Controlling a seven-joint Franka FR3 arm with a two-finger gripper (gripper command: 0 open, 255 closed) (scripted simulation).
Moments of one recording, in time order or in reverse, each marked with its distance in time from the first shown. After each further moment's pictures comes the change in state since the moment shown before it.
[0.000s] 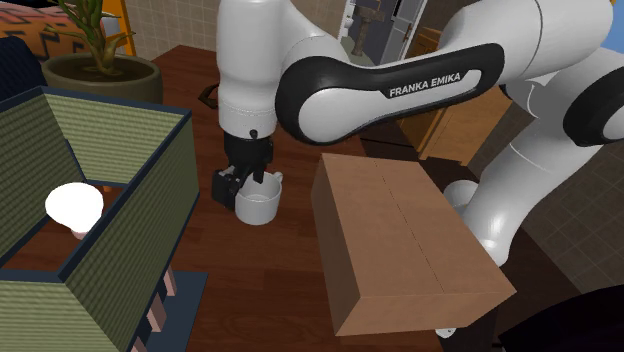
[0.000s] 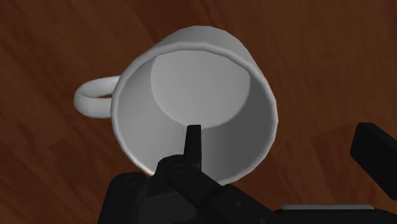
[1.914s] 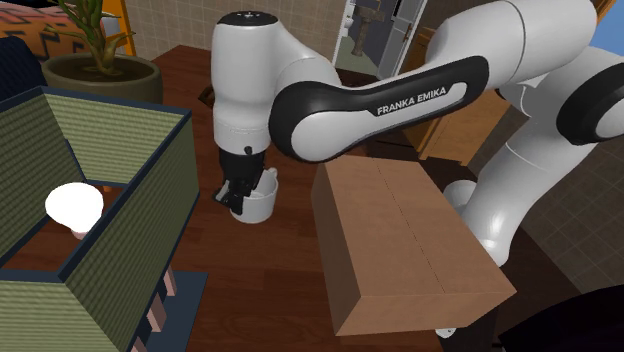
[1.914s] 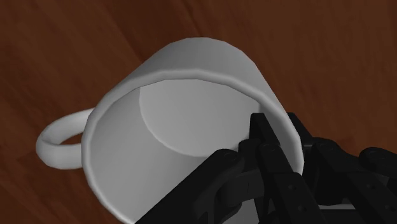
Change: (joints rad) arm 0.007 0.034 0.009 -0.030 -0.001 0.065 0.007
